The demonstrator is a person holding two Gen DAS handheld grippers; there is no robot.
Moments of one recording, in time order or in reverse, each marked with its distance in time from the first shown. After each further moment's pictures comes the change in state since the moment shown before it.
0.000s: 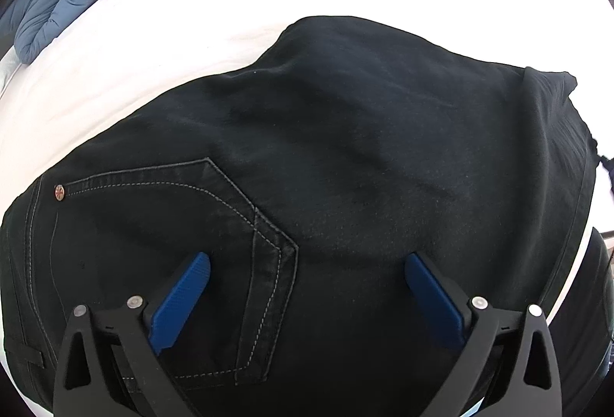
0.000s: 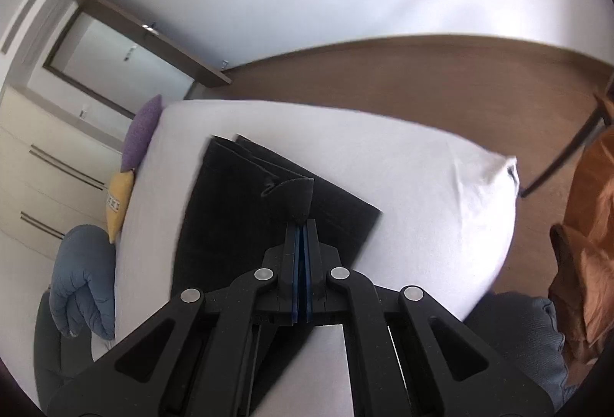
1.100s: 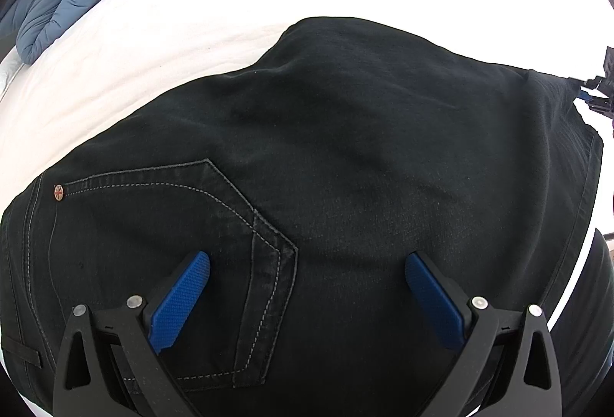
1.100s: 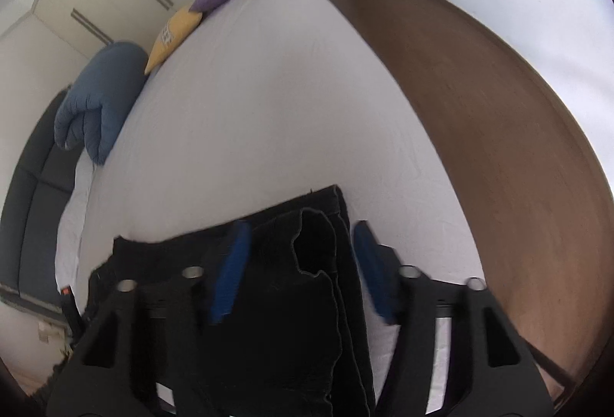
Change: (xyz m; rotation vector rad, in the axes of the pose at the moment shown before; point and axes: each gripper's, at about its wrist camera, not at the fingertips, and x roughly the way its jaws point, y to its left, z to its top) left arm 0.001 0.000 -0.001 0.006 -0.012 0.006; right arm 0.134 0.137 0.122 -0.707 0.440 0.138
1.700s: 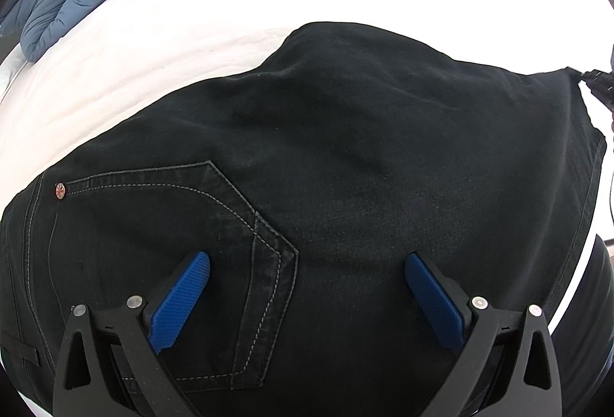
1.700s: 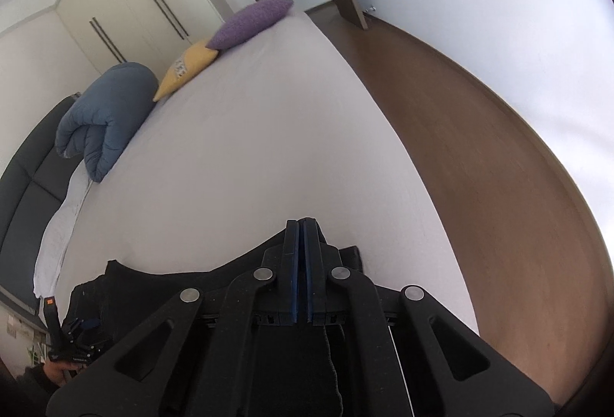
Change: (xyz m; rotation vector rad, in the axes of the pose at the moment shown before) left arm -0.001 0.003 0.000 -0.012 -0.020 0.003; right arm -0.027 0.024 0.020 -0.050 -0.211 -0.037
